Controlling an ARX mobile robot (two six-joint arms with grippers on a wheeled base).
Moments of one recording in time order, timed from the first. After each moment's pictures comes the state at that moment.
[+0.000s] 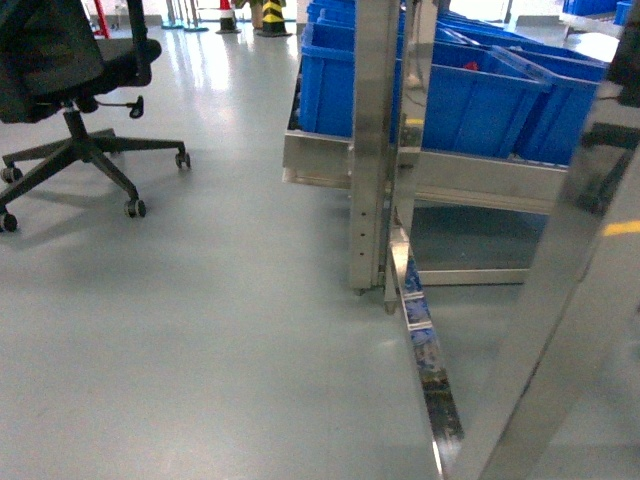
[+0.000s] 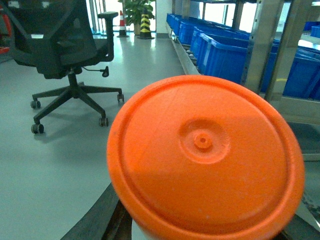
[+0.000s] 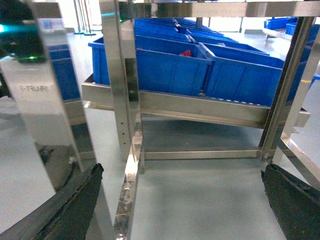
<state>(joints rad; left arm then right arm) 0.00 0.01 0.01 -0.01 0.00 0.00 0.00 0.00 0.01 0.00 0.00 0.00</state>
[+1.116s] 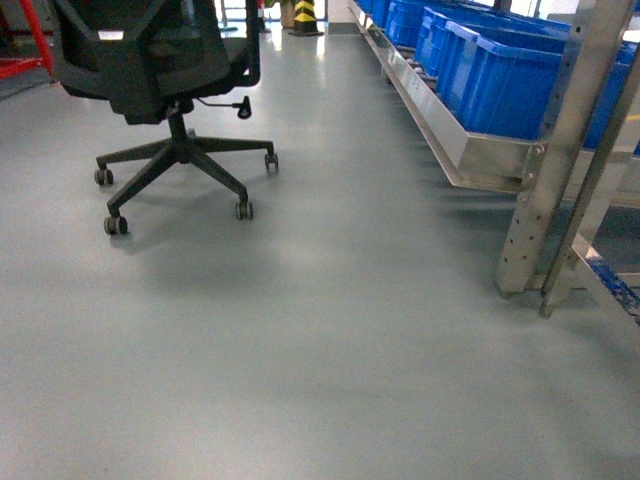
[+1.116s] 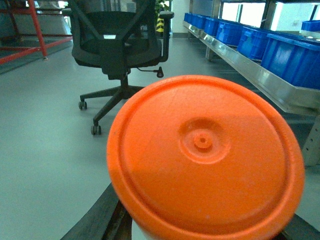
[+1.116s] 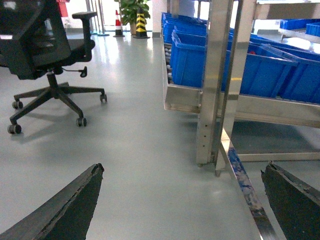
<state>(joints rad) 0.00 0.01 0.01 -0.01 0.00 0.00 0.00 0.00 0.01 -0.01 0.00 0.00</state>
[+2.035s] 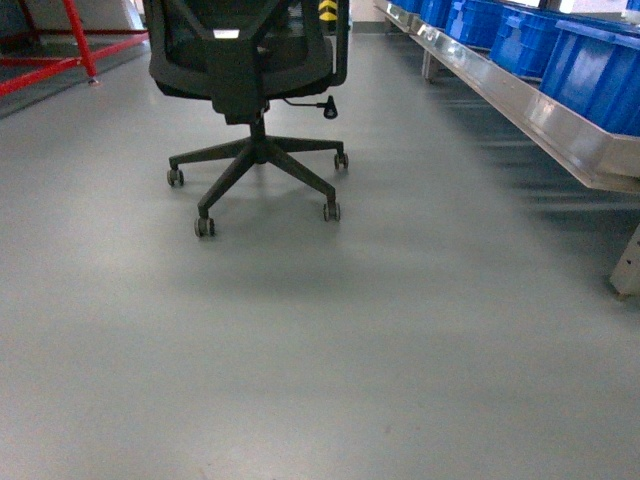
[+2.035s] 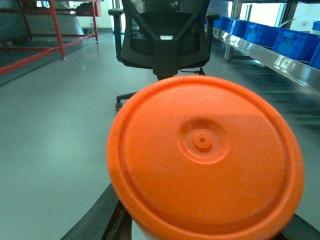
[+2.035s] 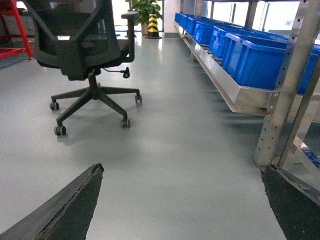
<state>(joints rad) 0.00 0.01 0.01 -0.01 0.00 0.00 0.00 0.00 0.01 -0.01 0.00 0.00</state>
